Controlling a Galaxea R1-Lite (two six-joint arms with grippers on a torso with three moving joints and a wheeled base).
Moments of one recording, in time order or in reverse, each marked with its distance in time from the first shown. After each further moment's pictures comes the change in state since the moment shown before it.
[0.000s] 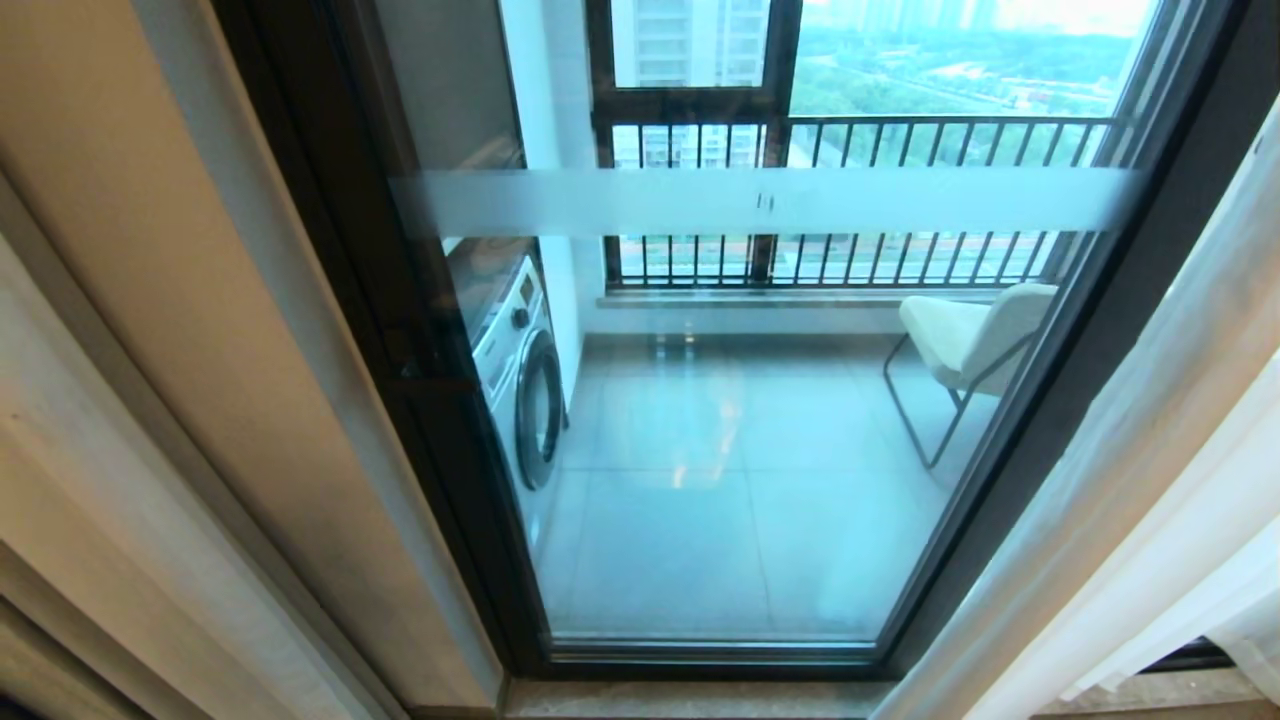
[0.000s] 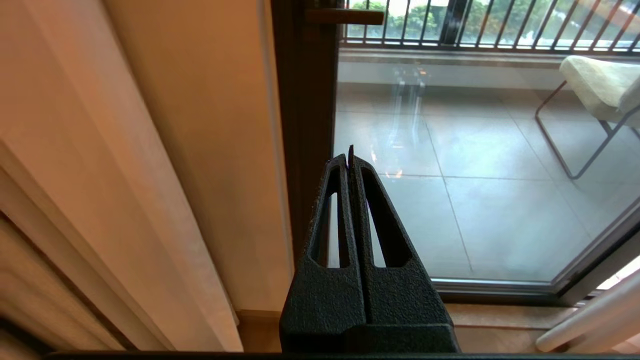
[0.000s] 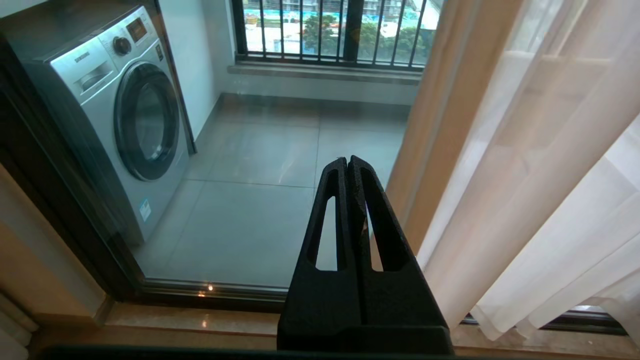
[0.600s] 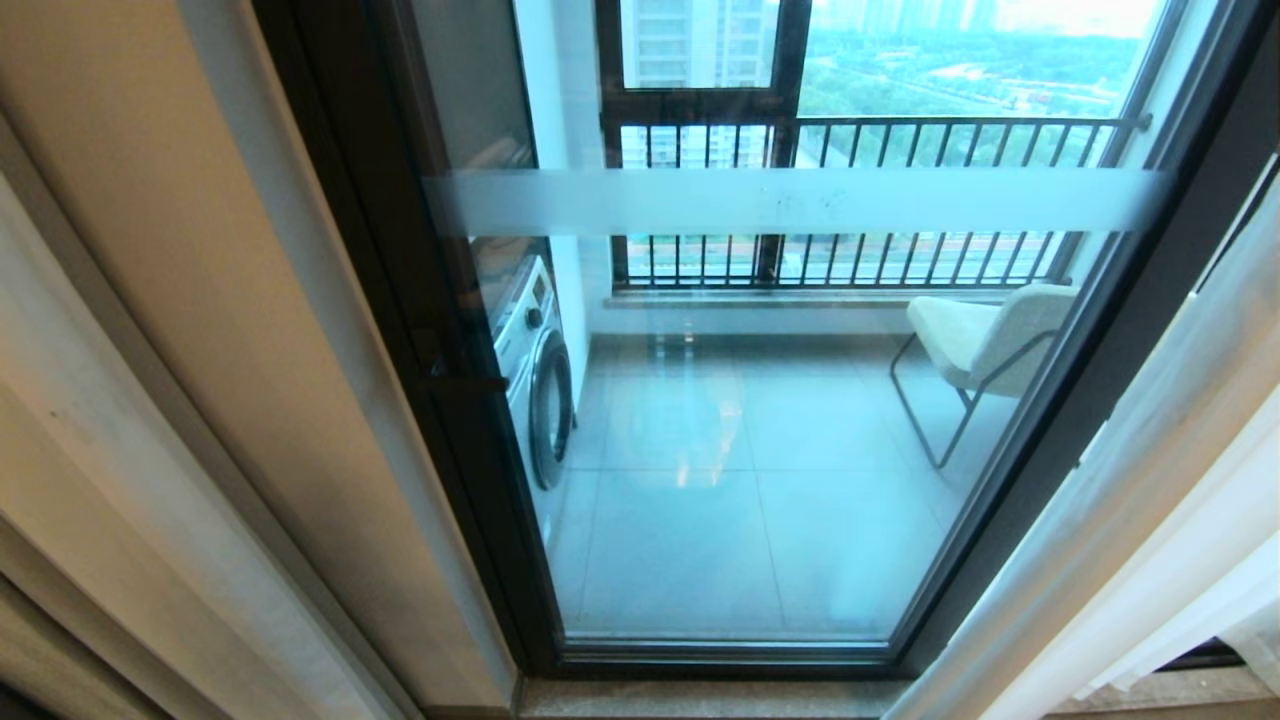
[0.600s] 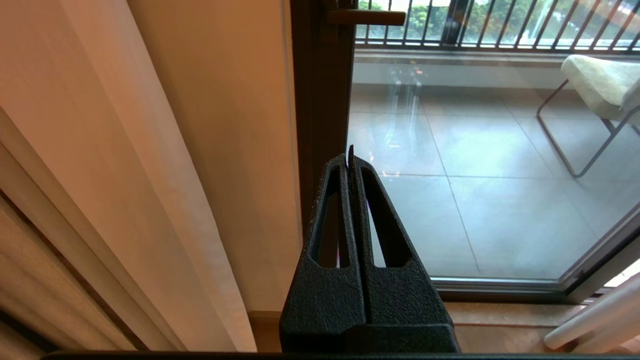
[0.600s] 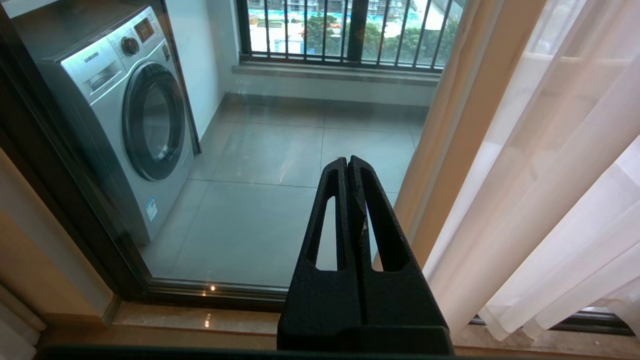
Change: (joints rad) left arm 0.000 0.000 0.000 -0.001 -0.009 0.000; right arm 0.000 0.000 0.000 0.000 0.000 0.000
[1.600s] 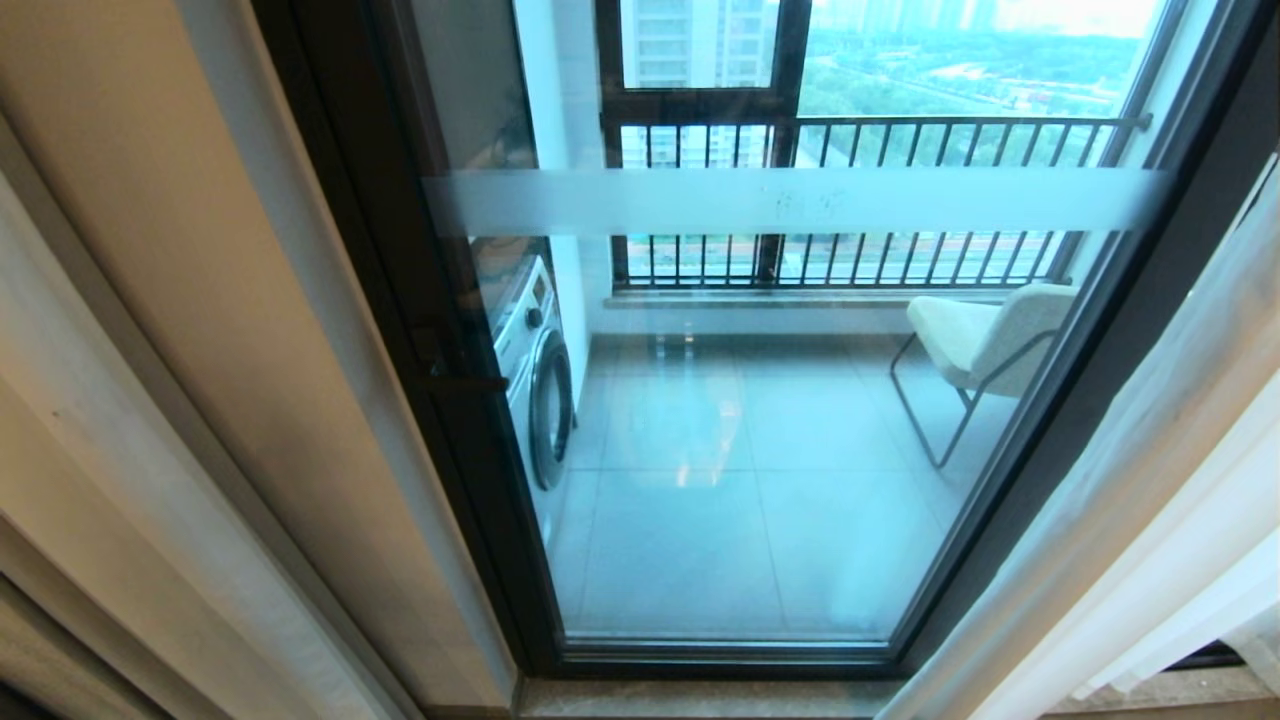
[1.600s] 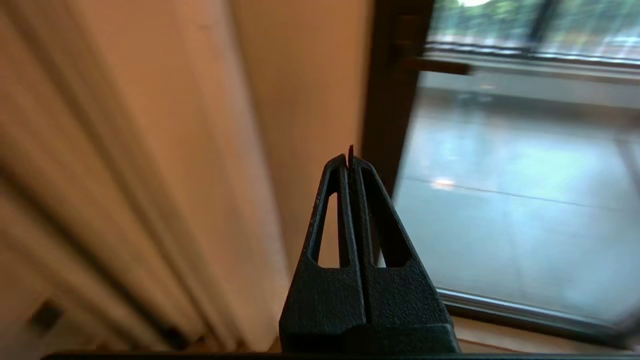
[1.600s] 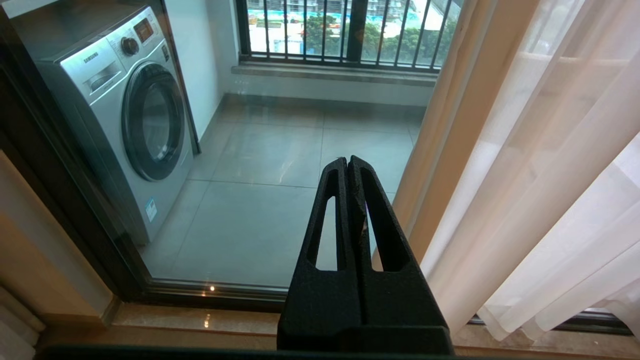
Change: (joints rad) left arm 0.019 0.217 -0.401 0.223 0.159 0.012; right arm 0.000 0.000 0.000 0.000 0.000 0.000
